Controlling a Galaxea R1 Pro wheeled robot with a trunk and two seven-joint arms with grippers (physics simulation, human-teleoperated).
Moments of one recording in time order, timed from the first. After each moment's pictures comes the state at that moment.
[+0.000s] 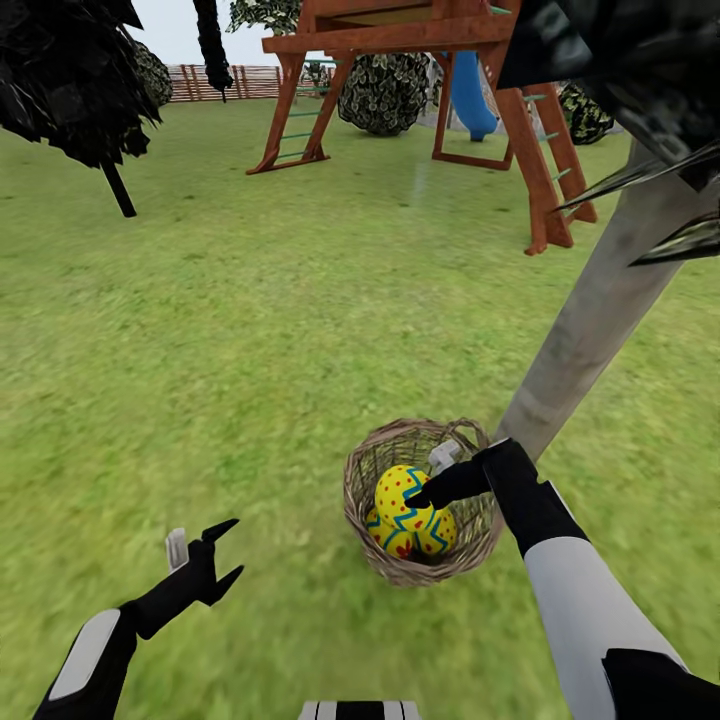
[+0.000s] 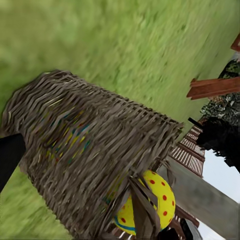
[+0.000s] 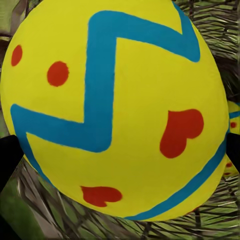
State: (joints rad) left arm -0.38 0.04 0.47 -0.92 1.35 0.88 -0.04; right arm -0.85 0.04 -0.08 -0.87 0.74 0.72 1.07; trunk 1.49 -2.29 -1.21
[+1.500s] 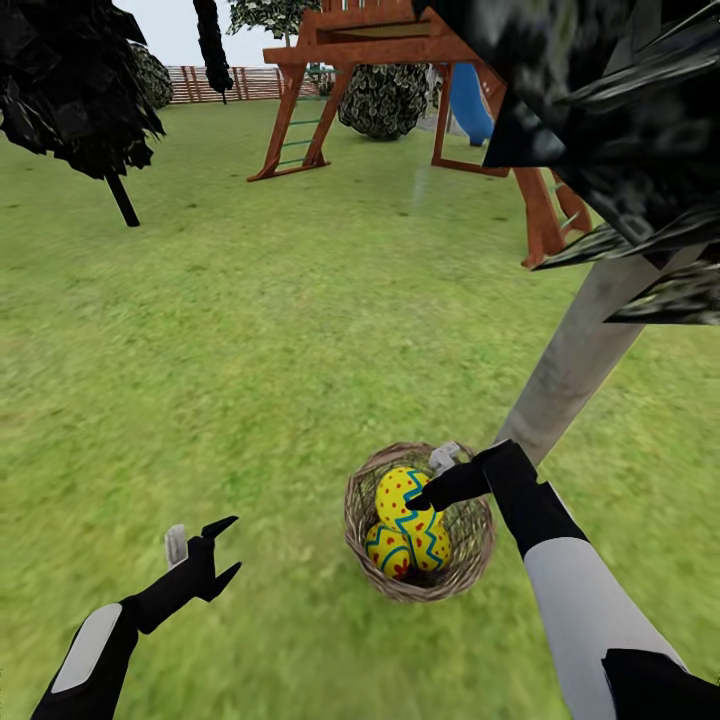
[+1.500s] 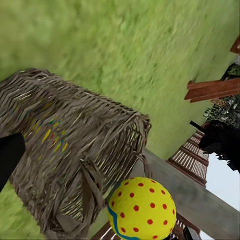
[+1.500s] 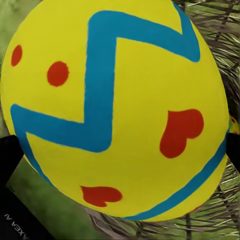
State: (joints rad) left arm -0.39 0.04 0.46 -0.92 1.33 0.84 -0.03; right arm -0.85 0.04 -0.08 -0.86 0.75 0.72 1.06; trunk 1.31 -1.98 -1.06
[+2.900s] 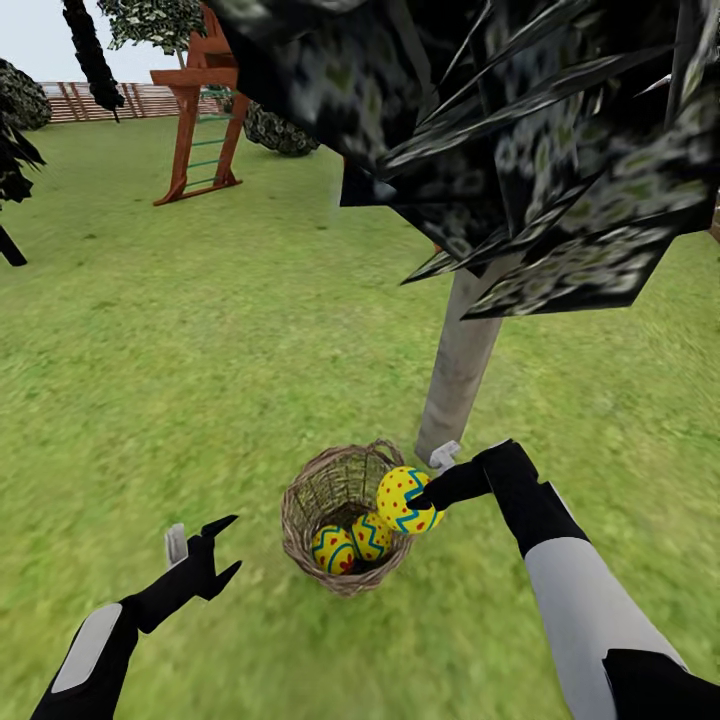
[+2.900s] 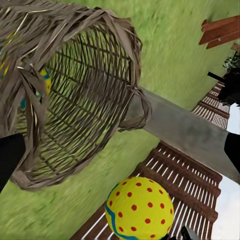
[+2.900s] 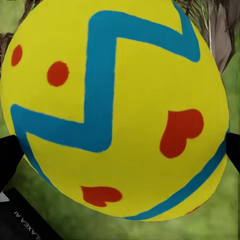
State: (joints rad) left arm -0.39 0.04 0.46 -0.92 1.34 0.84 -0.03; right arm -0.85 0.04 -0.08 -0.87 0.75 0.71 1.06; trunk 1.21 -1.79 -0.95
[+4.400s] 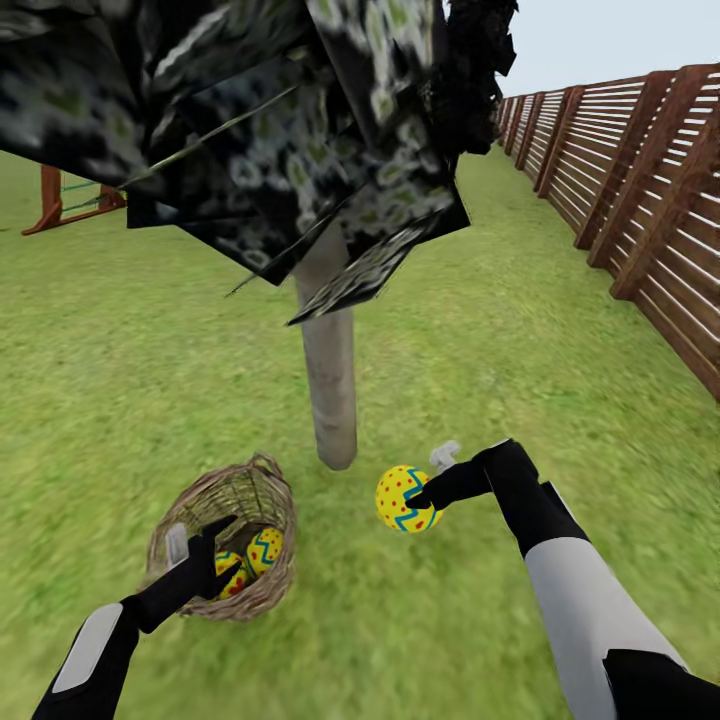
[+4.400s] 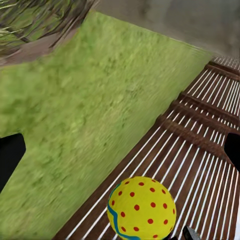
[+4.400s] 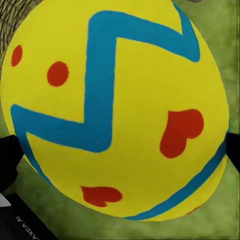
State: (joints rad) left arm -0.39 0.04 0.46 -0.92 1.34 0.84 -0.03; right arm -0.85 0.04 -0.09 -0.87 0.74 0.72 1.07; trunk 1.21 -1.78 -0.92
